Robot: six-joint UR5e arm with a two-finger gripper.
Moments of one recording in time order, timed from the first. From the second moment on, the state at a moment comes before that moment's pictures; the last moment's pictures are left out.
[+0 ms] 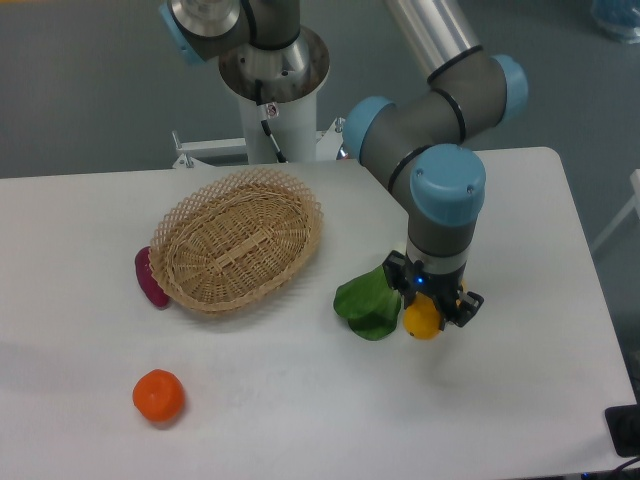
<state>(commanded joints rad) 2.53 -2.04 -1.52 -1.03 1.58 1.17</state>
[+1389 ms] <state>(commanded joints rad) 2.45 -2.15 -1.54 -0.88 1.59 0.96</state>
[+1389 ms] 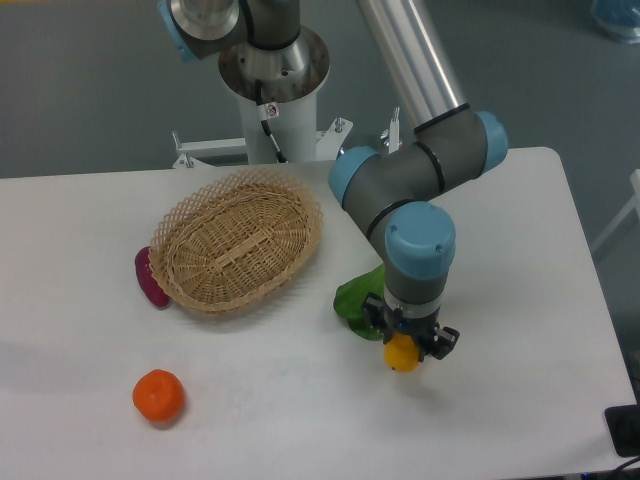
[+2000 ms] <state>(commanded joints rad) 2.41 -2.17 -1.54 -0.87 1.59 0.89</state>
